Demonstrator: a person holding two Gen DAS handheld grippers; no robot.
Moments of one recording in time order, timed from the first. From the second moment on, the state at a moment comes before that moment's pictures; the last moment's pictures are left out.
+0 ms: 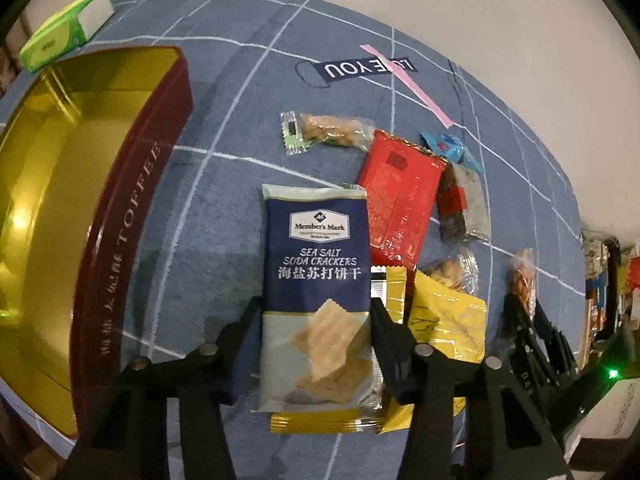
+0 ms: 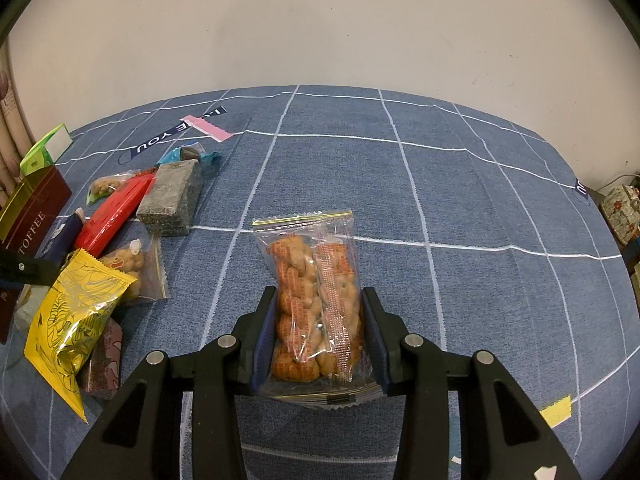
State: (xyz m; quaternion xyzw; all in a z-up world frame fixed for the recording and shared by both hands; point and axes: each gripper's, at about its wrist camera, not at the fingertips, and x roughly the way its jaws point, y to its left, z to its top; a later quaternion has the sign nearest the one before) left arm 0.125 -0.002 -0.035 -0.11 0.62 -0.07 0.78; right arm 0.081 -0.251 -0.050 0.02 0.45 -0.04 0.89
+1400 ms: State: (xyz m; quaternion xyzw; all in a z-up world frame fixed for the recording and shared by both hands) left arm 0.108 0.136 0.007 0.07 0.58 0.00 0.81; right arm 0.080 -0.251 -0.051 0.02 0.45 -0.04 0.89
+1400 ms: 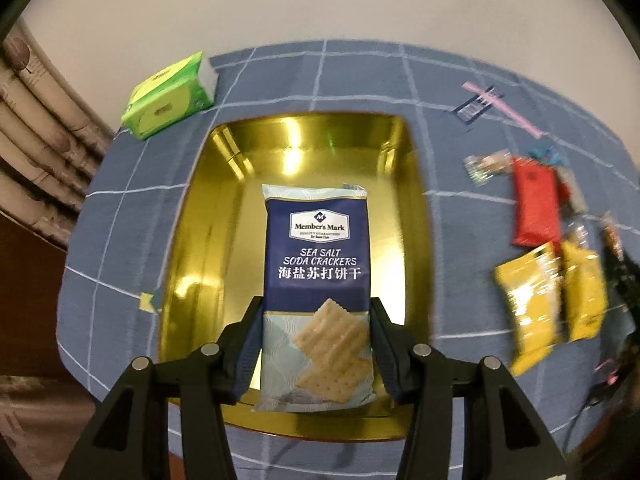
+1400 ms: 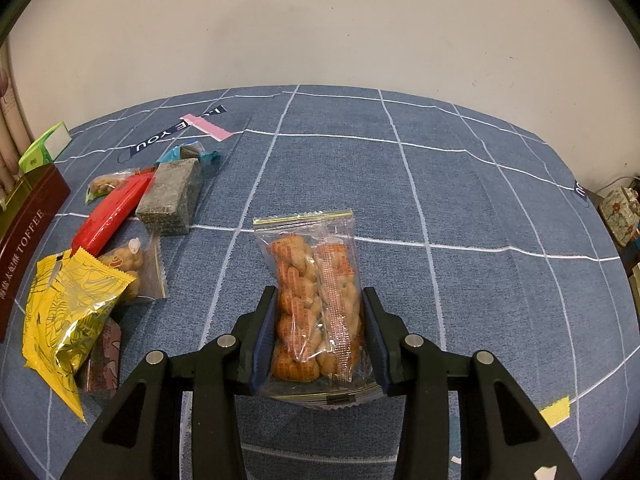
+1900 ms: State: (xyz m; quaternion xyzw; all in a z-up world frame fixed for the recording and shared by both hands) left arm 0.108 0.169 -0.031 0.09 0.61 0.01 0.79; right arm 0.081 -0.250 -0.051 0.02 0.45 -0.04 0.89
